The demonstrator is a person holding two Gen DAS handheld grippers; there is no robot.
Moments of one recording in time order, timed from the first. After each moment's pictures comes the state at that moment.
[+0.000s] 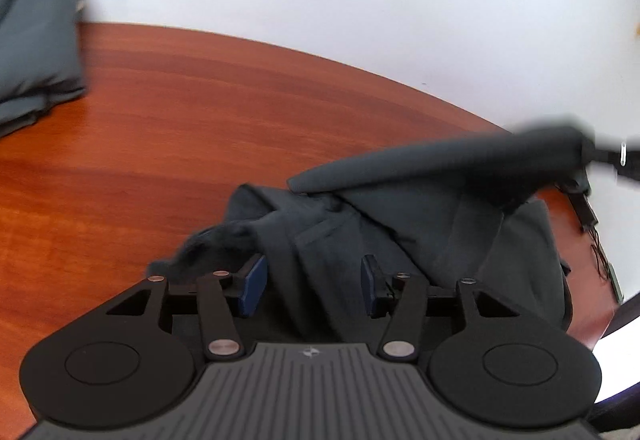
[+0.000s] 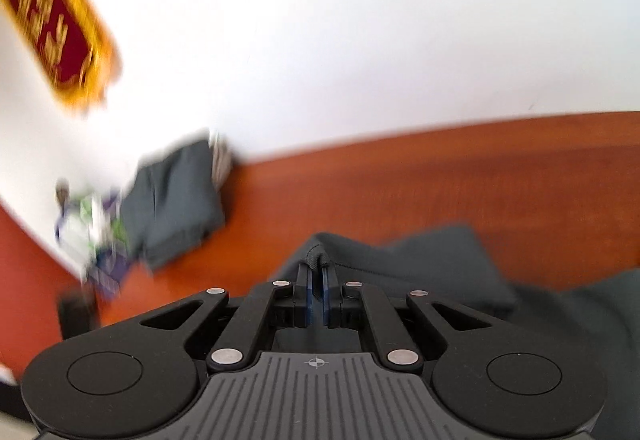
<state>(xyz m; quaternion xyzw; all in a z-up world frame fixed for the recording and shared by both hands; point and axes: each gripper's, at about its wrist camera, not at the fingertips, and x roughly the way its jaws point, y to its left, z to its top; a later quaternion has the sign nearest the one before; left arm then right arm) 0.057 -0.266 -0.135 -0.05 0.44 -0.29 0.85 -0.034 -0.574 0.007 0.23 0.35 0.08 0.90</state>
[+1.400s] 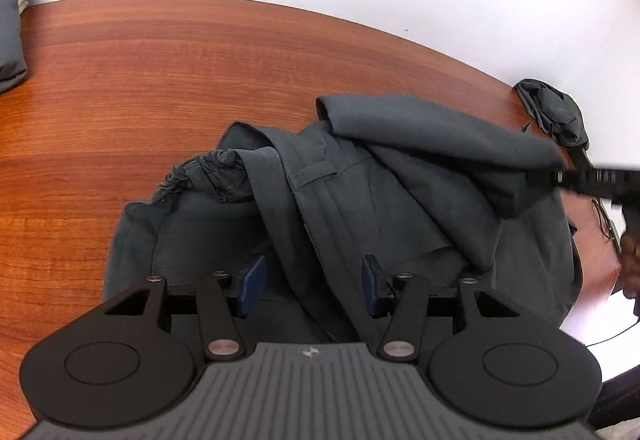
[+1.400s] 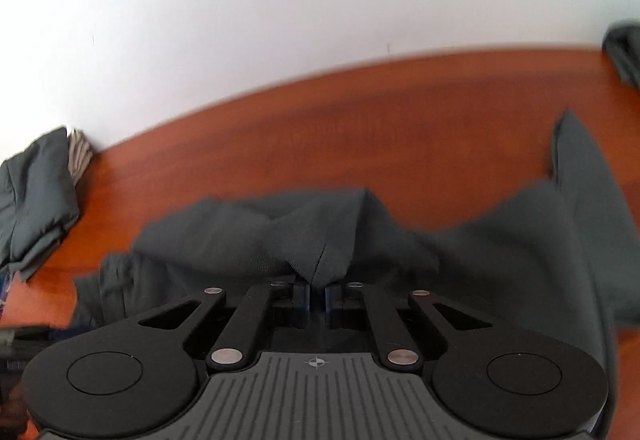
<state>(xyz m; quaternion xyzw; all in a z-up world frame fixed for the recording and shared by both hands) 0.064 -0.299 -0.165 -0.01 0.49 -0.31 0.82 -0.026 -0.624 -0.091 0.19 0.40 -0.08 0.89</state>
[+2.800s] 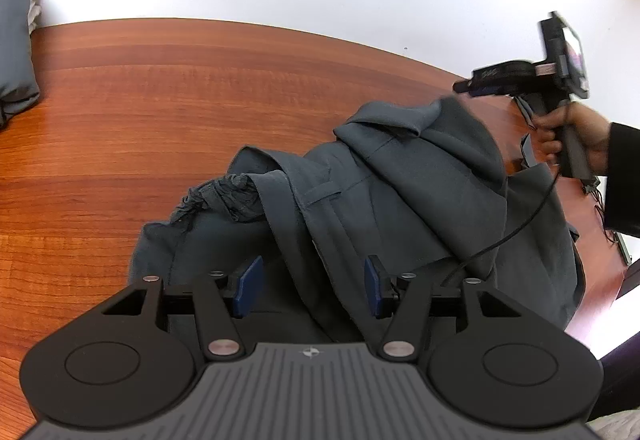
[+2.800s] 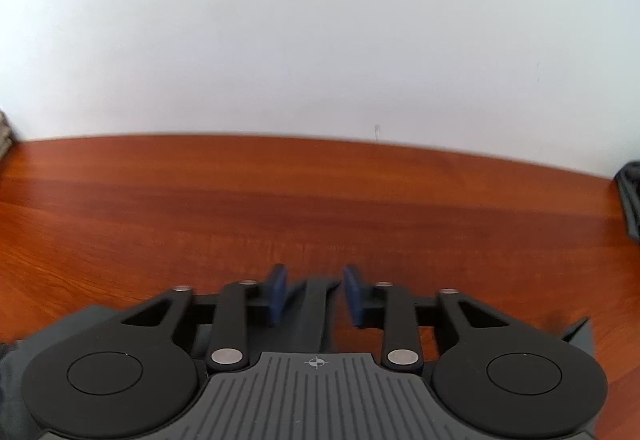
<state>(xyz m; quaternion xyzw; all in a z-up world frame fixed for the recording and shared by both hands) 0.061 -0.290 -0.155 -0.01 0.46 -0.31 0.83 0.121 -0.674 -0.105 0.04 0.41 -0.12 0.90</state>
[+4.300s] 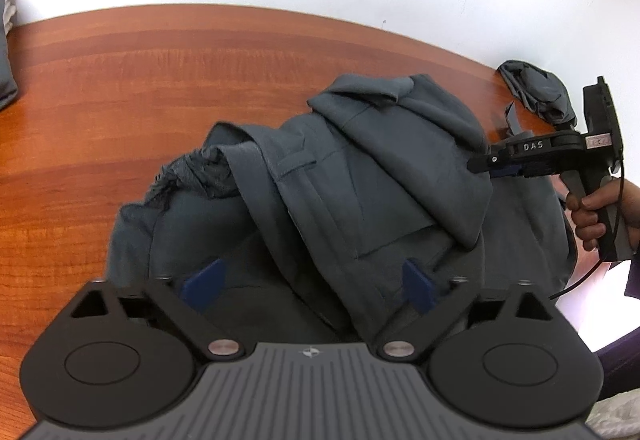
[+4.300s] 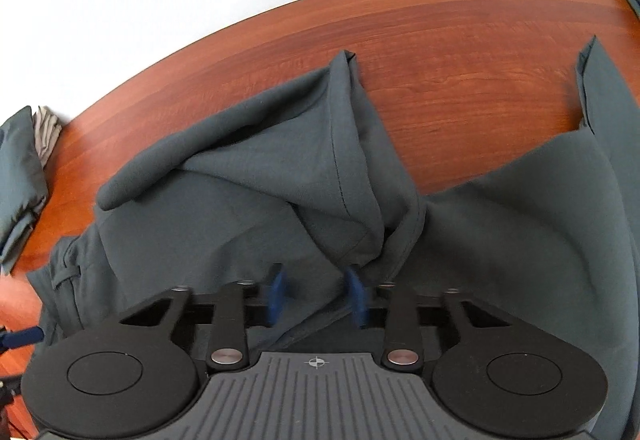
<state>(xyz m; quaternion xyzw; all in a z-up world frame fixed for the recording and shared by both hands) 0.052 -0.301 -0.159 0.01 0.48 -0.33 0.81 -0.002 -0.660 -0.154 0.23 0.50 -0.07 0.83</state>
